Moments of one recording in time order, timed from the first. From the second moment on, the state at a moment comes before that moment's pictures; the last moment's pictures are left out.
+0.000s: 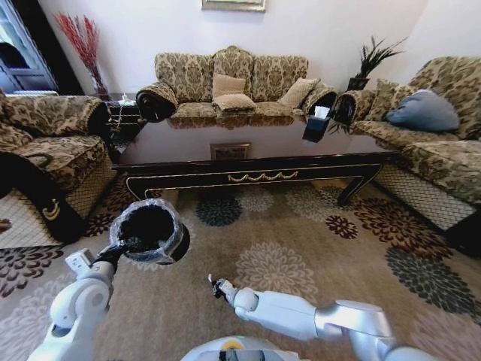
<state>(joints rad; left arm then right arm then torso) 1.47 -1.19 -0.87 -2.15 -0.85 0.56 -0.43 -0.53 1.20 -0.99 1.25 0.64 -0.12 0.26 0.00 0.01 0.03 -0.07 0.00</state>
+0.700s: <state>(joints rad) 1.45 -1.21 -0.82 -2.13 -0.84 0.55 -0.41 -0.24 1.03 -0.70 1.58 0.89 0.03 0.29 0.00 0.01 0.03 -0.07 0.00</state>
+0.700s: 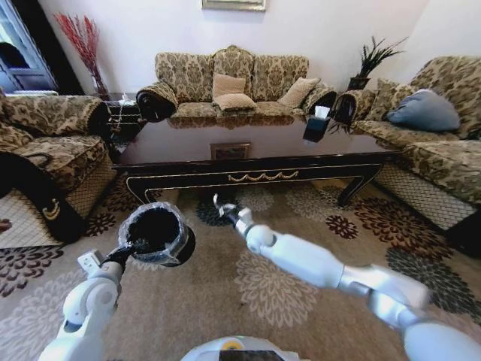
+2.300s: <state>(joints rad) 1.38 -1.23 -0.76 -2.12 -0.89 0.60 -0.43 -0.20 0.96 -0.97 1.74 0.62 0.26 0.17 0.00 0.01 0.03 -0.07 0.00</state>
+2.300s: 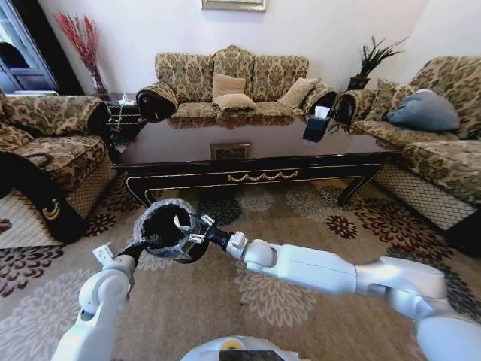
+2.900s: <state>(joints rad) 1.41 -1.24 -0.77 -2.15 -0.89 0.59 -0.43 -0.27 0.90 -0.93 1.71 0.56 0.26 0.17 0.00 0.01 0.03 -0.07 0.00</state>
